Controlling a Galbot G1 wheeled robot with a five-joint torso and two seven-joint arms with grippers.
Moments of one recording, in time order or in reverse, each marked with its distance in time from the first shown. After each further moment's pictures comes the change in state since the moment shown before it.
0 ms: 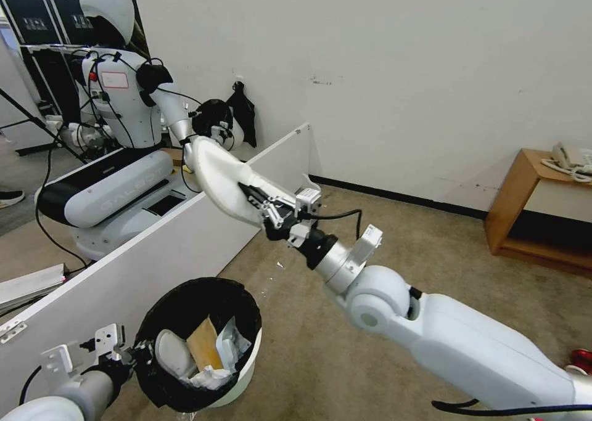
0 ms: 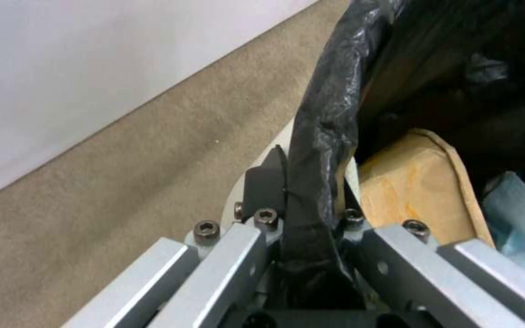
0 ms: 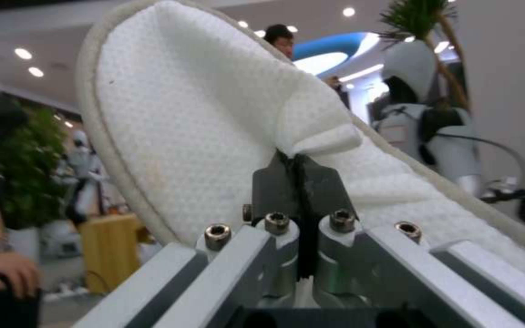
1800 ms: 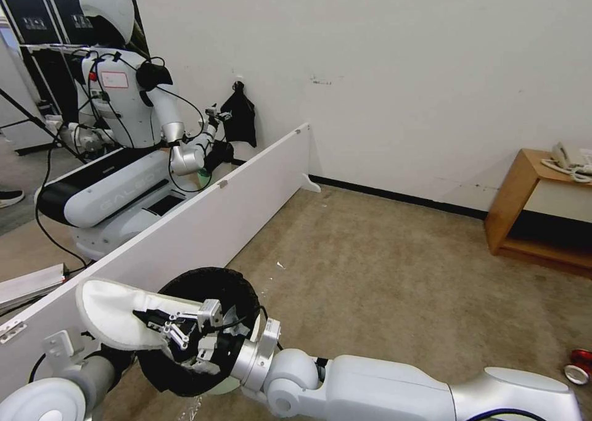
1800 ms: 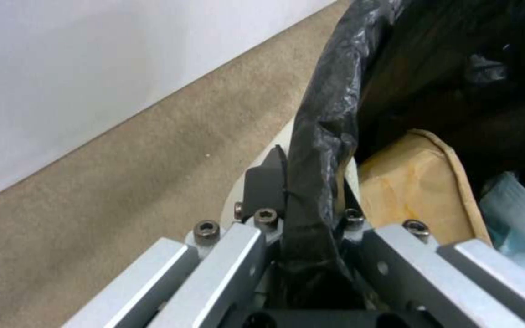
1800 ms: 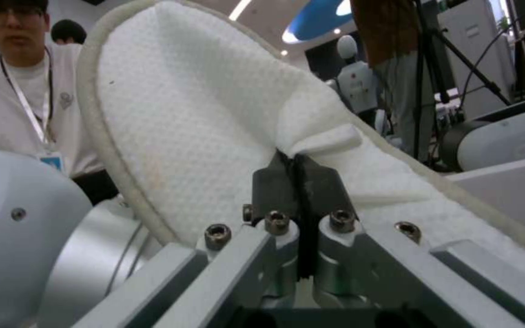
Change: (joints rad) left arm -0.074 0.030 -0.001 0.055 -0.081 0.000 -0.018; right arm -0.023 0.275 -0.427 -0.295 0.043 0.196 -0.173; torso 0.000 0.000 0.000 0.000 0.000
